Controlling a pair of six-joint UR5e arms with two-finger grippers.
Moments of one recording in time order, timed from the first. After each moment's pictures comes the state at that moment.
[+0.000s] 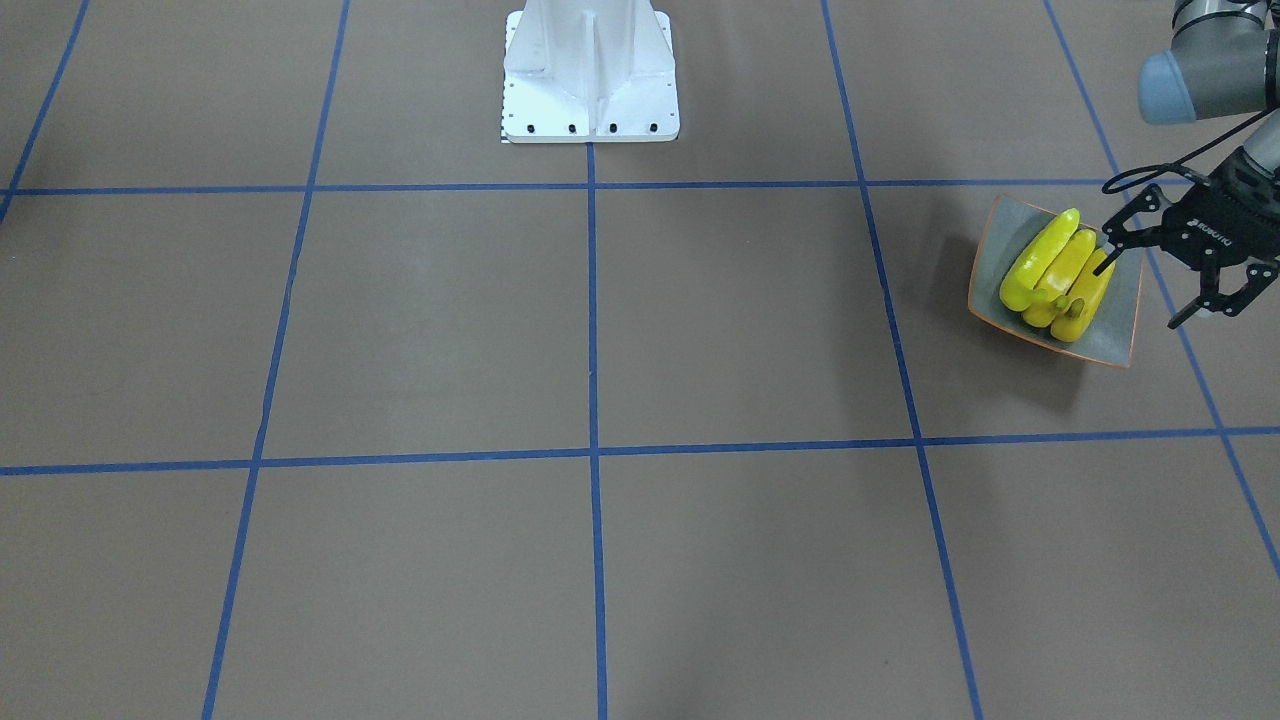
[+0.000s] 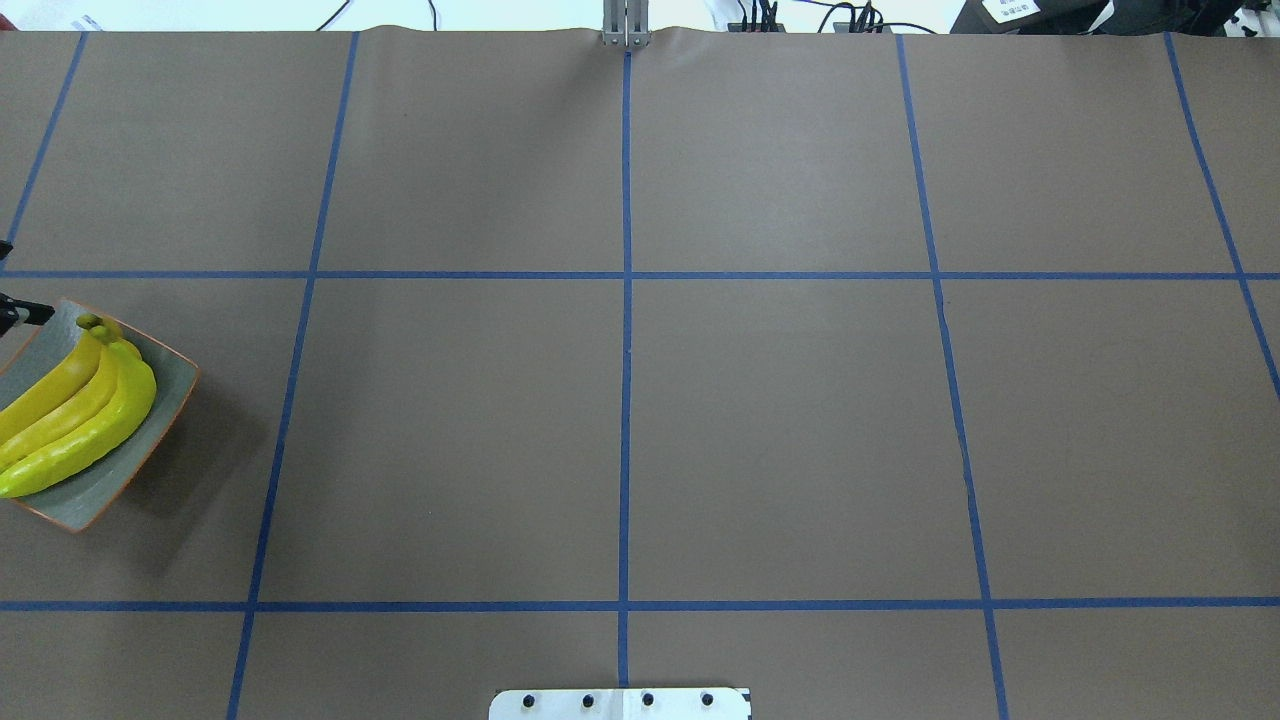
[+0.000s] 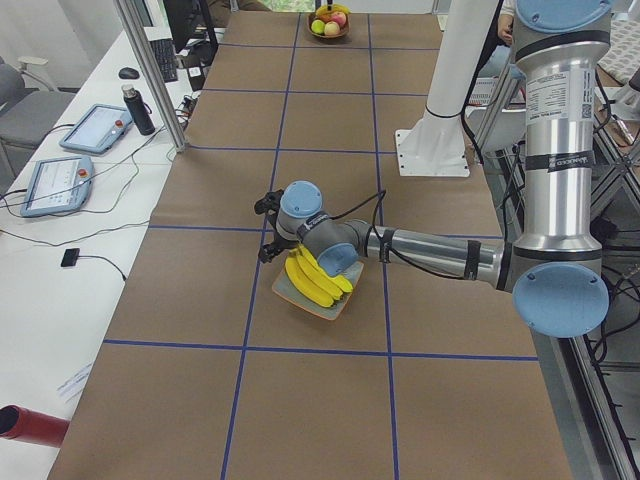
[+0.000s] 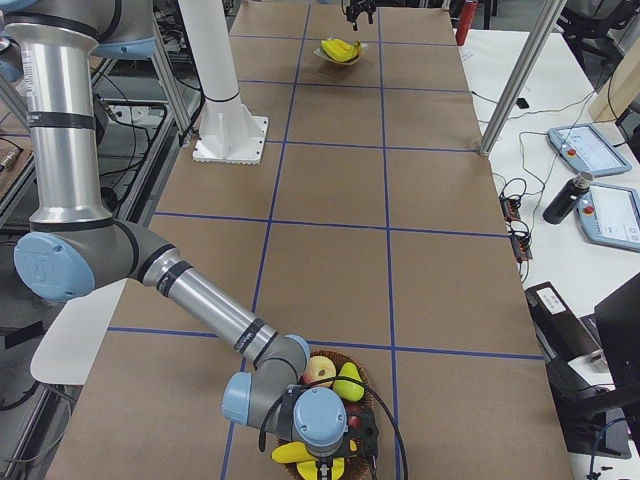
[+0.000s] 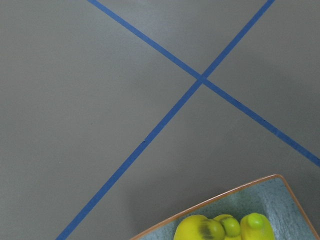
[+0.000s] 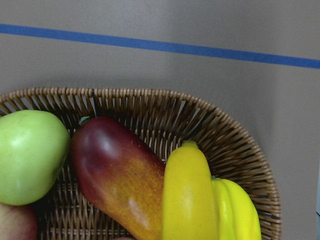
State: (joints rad) left arm -1.19 -1.49 -1.74 -2.31 -2.31 0.04; right arm 1.77 -1.55 0.99 -1.13 2.26 -0.29
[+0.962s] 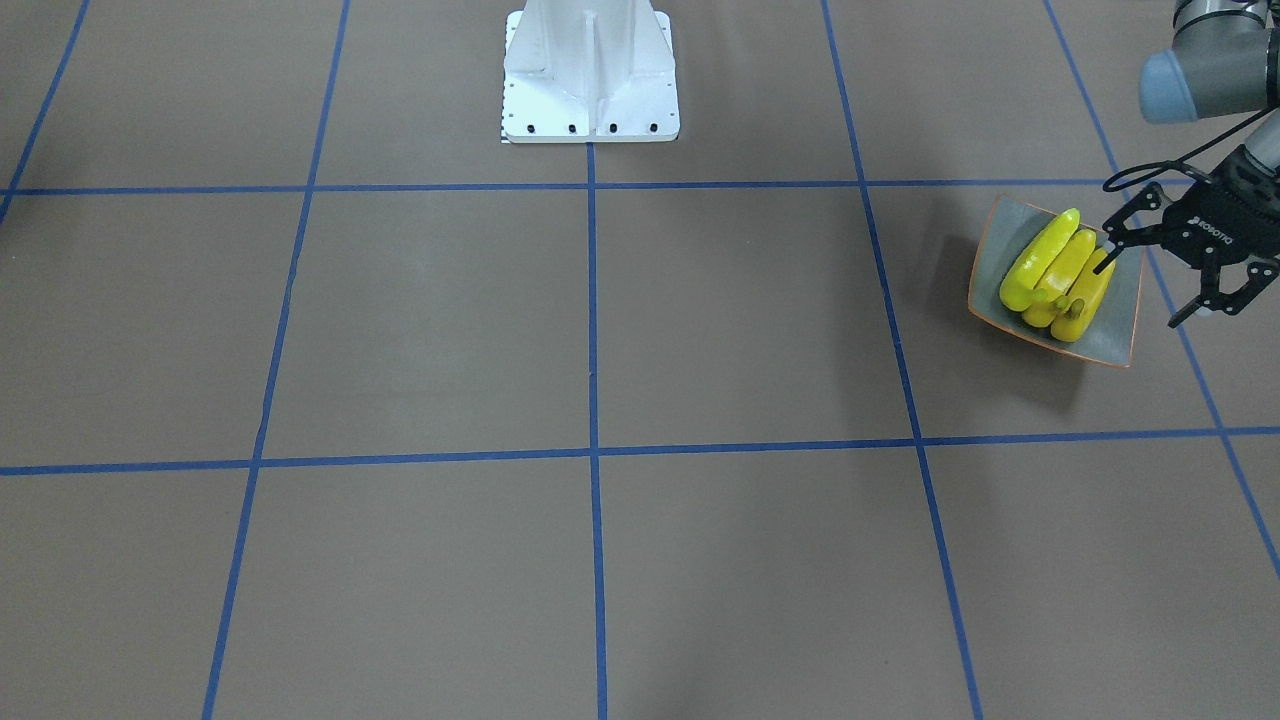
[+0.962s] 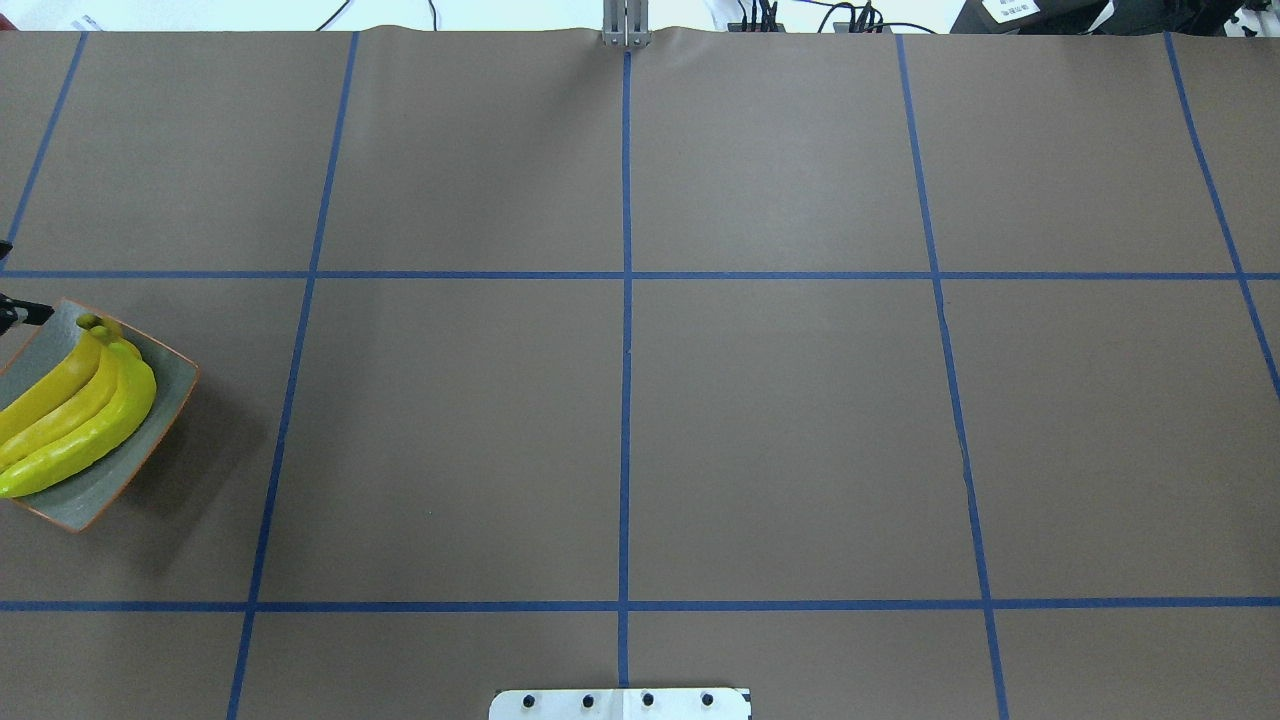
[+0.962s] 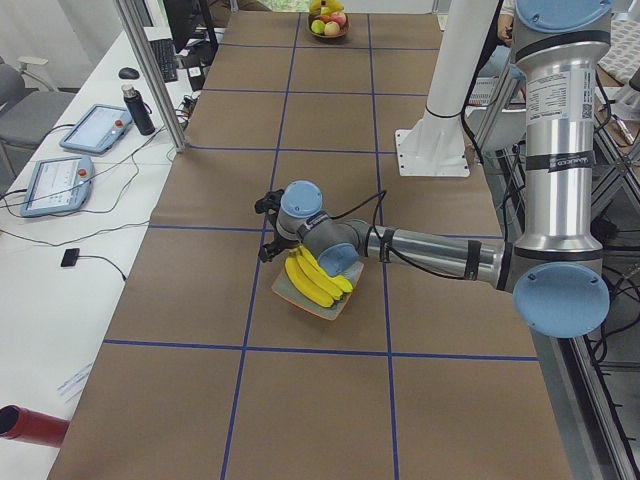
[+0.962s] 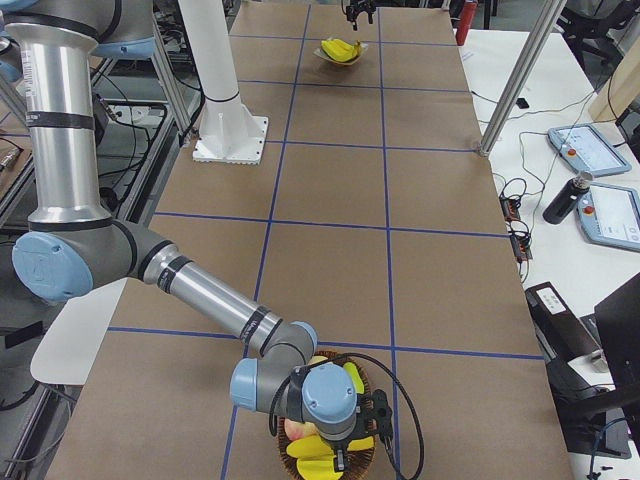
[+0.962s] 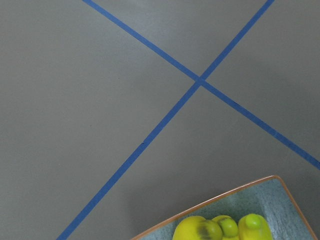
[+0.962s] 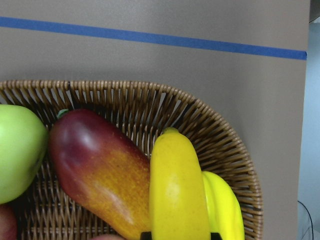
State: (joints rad) left arm -1.19 -1.49 -1.74 -2.31 -2.31 0.04; right arm 1.77 -1.56 1.12 -1.13 2.22 -0.30
